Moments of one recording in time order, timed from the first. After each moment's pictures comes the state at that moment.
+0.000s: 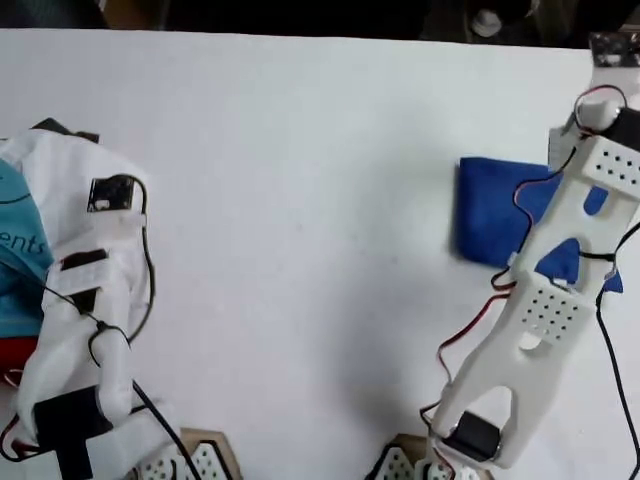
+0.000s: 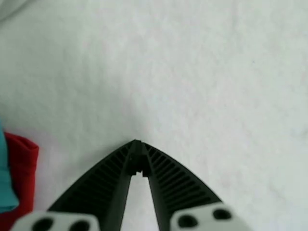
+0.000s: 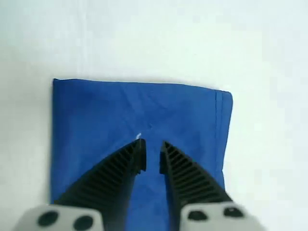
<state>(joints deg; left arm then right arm) -25.9 -14.0 54.8 43.0 -9.3 22.1 48.2 -76.3 97.9 21.8</state>
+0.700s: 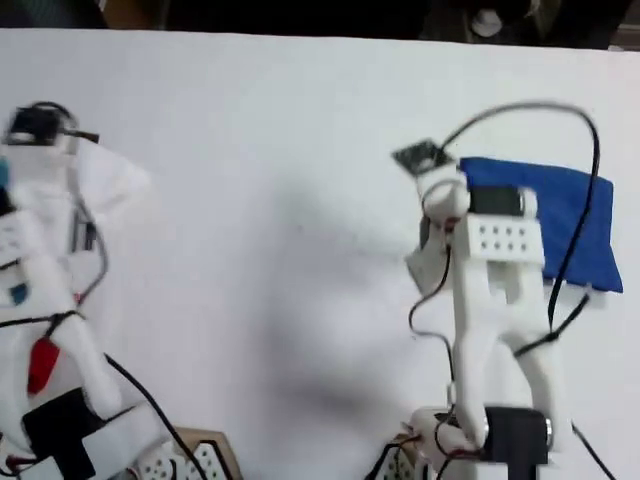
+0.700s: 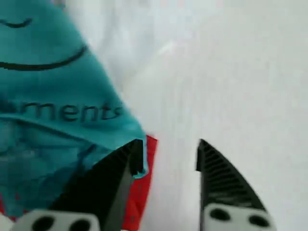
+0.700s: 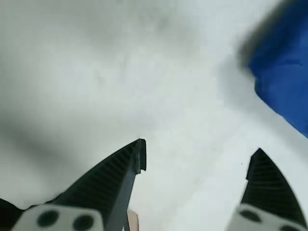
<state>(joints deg) -40.6 -14.2 14.2 76.5 -27.0 -1.9 -17.7 29.9 85.4 30.4</state>
